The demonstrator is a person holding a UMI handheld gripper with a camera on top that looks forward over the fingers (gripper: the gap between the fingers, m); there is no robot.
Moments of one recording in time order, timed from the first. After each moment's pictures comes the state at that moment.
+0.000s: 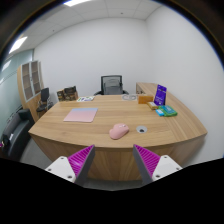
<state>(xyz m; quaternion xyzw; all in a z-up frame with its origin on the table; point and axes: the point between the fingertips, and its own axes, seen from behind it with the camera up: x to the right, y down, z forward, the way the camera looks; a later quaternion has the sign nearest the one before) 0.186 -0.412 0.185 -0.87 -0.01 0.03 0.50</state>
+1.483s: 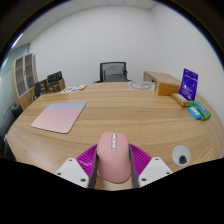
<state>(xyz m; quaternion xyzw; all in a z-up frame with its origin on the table) 0.102 -0.079 -0.005 -0.88 -0.01 0.04 0.47</state>
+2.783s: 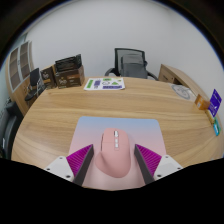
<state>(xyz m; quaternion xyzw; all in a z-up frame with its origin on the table) -0.181 0.064 0.003 -0.93 -0.01 0.00 0.38</state>
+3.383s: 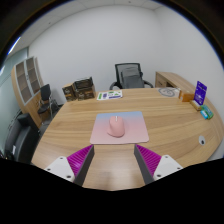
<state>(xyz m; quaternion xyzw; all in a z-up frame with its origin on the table) -0.178 -0.130 0.125 -0.90 0.02 0.07 0.44</state>
